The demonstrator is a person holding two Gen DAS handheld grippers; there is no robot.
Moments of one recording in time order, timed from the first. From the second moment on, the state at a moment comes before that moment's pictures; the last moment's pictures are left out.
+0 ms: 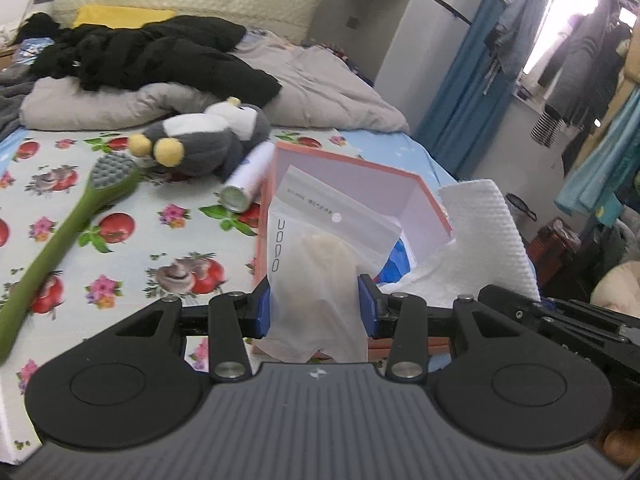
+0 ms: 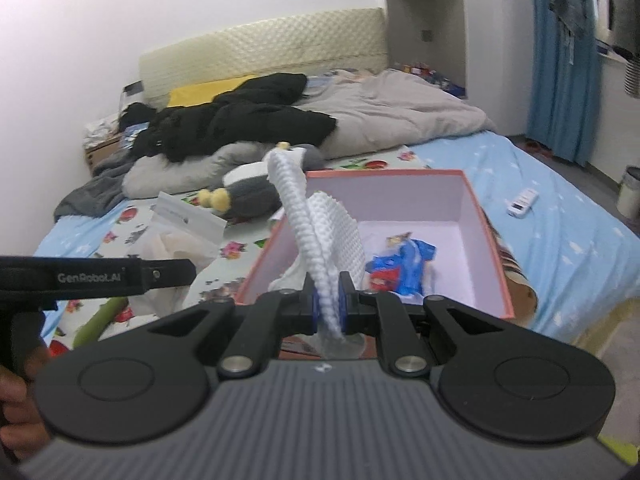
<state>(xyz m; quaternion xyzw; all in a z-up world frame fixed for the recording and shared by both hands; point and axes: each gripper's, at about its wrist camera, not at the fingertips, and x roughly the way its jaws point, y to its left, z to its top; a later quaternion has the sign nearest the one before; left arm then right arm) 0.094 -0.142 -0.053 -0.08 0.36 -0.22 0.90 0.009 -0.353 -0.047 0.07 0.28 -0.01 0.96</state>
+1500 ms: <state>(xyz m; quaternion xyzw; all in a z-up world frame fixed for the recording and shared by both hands) 0.389 -0.305 -0.159 -0.03 0.47 -0.22 0.85 0.253 -0.476 -0.140 0.12 0.38 -0.02 0.92</state>
